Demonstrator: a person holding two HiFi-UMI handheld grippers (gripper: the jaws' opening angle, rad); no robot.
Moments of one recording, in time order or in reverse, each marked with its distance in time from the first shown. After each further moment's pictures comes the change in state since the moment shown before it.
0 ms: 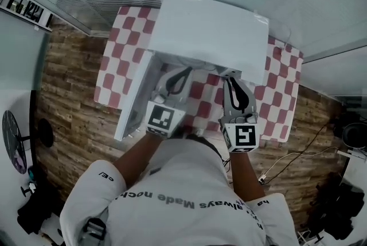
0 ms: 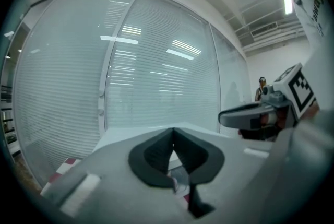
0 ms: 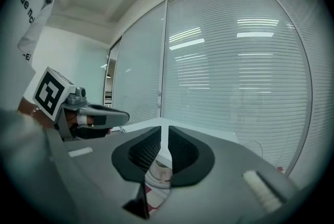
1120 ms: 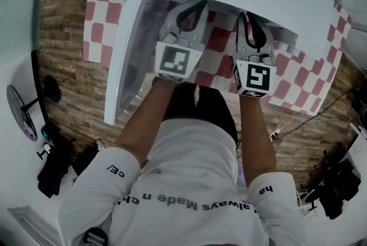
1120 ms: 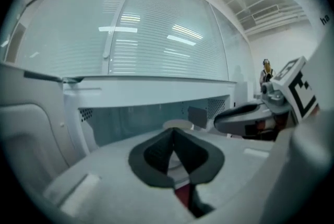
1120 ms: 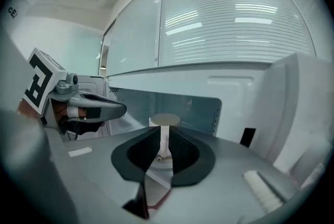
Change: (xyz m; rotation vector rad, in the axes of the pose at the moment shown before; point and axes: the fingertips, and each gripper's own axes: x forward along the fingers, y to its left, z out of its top) left arm 0.072 0.068 -0.204 0.060 0.138 0.040; right arm 0.134 -0.006 -0.206 0.035 0.105 -0.034
